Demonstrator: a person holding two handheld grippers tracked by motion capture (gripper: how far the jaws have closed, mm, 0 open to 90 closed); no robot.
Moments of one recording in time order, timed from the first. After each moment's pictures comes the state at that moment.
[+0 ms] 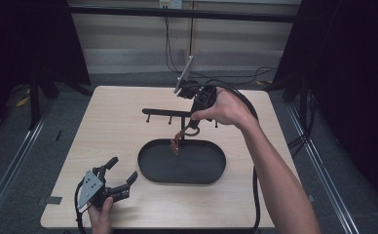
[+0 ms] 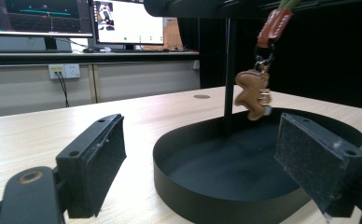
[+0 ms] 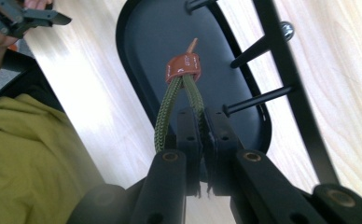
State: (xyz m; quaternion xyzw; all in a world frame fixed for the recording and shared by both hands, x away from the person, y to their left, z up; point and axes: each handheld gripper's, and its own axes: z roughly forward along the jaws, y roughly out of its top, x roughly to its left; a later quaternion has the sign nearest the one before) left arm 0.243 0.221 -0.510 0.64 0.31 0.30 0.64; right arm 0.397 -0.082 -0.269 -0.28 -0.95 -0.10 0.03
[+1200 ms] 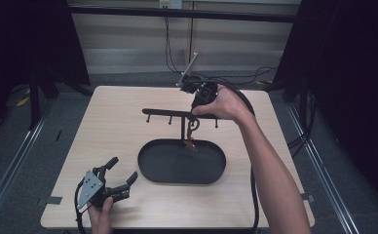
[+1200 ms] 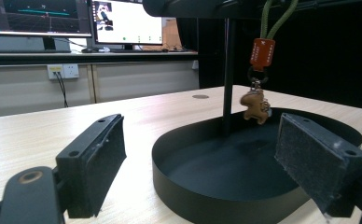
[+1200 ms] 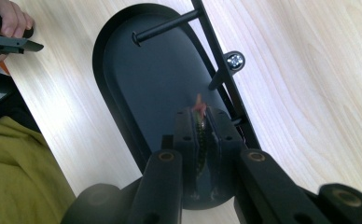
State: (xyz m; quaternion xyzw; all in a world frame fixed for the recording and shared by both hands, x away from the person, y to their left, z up) left arm 0.243 0.221 -0.510 0.64 0.30 0.30 0.64; right arm 0.422 -0.092 -0.281 -0.29 -0.95 -0.14 0.01
